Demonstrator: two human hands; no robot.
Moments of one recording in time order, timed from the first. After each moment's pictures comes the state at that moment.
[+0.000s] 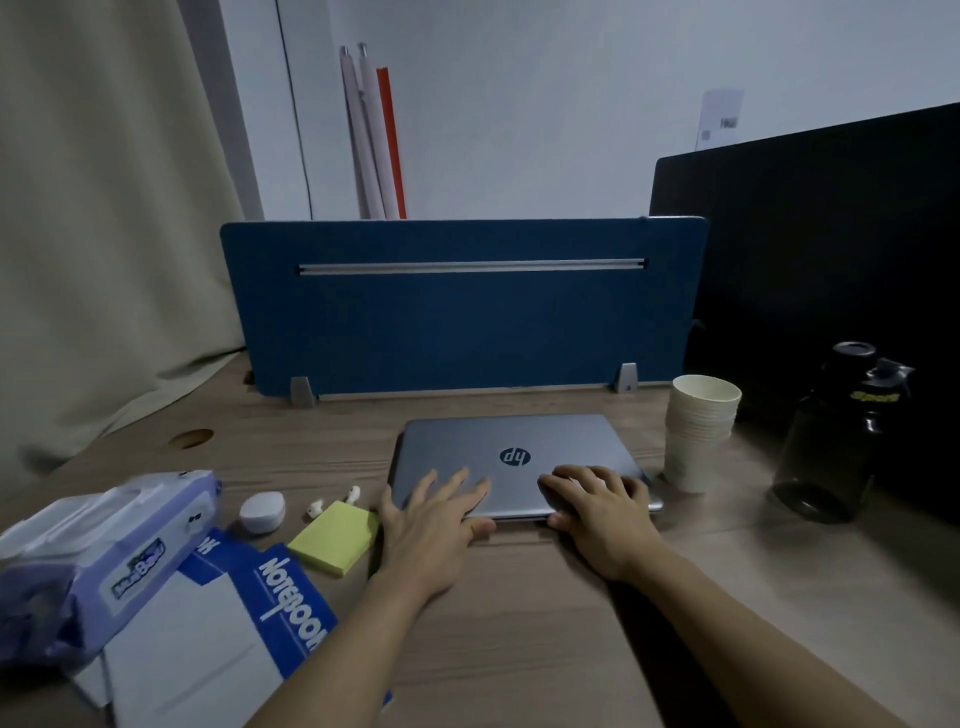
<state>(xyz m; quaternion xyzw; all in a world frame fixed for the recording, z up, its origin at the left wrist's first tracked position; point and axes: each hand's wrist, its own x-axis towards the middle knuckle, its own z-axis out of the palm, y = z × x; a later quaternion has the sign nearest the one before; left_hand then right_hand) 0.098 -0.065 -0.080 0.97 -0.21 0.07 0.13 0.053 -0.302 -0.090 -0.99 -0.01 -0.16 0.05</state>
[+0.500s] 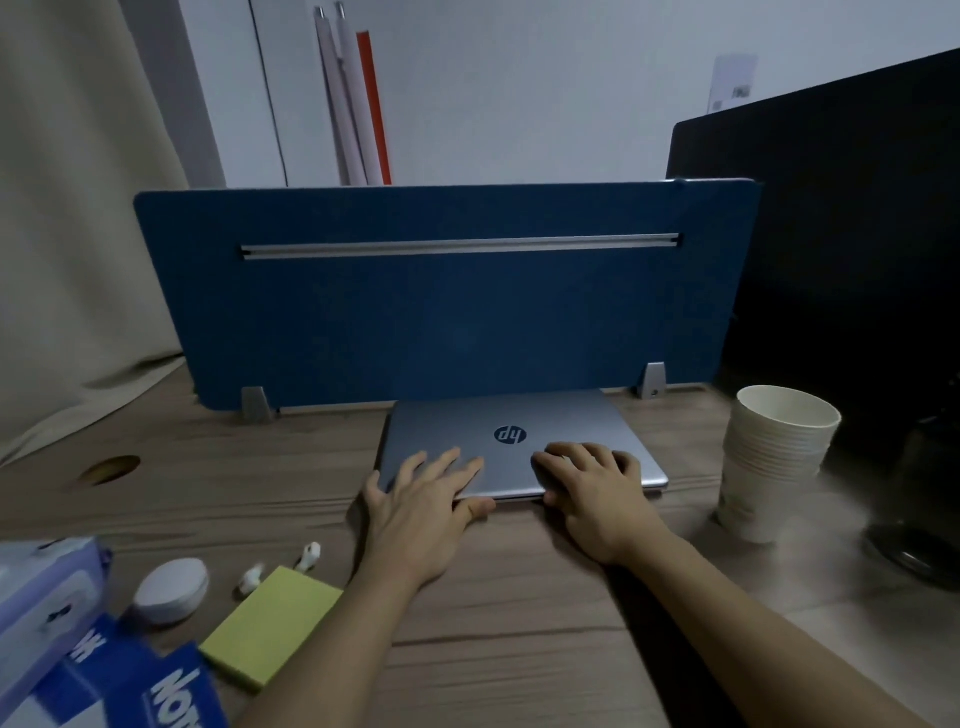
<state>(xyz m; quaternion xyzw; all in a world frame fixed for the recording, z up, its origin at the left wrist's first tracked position) 0.206 -0.093 -0.092 0.96 -0.19 0.12 0.15 0.164 -0.324 -0.097 -0.98 -0.04 -0.18 0.06</state>
